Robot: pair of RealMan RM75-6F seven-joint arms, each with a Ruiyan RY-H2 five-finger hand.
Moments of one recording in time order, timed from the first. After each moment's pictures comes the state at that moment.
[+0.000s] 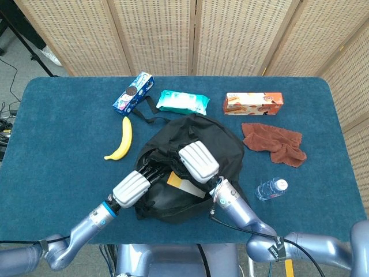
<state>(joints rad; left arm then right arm) -0.62 -1.58 -0.09 -1.51 1.68 1.01 -0.04 0.82 -1.54 0.36 -1.78 -1.22 1.02 -0.27</state>
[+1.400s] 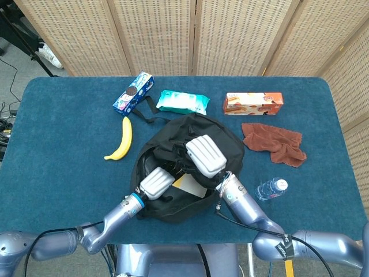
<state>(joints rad) -0.80 -1.83 -0.12 -1.25 1.47 0.87 0.10 0.84 -1.44 0.36 -1.84 -1.15 1.05 -0.24</state>
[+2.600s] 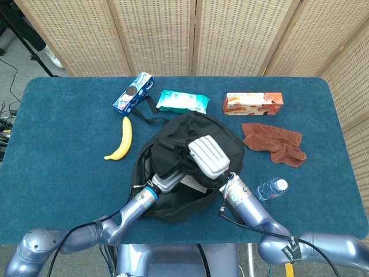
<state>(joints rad) -0.90 -1.99 -0.16 -1.00 1.40 0.83 0.17 0.84 -1.38 0.35 -1.90 -1.15 1.07 -0.19</state>
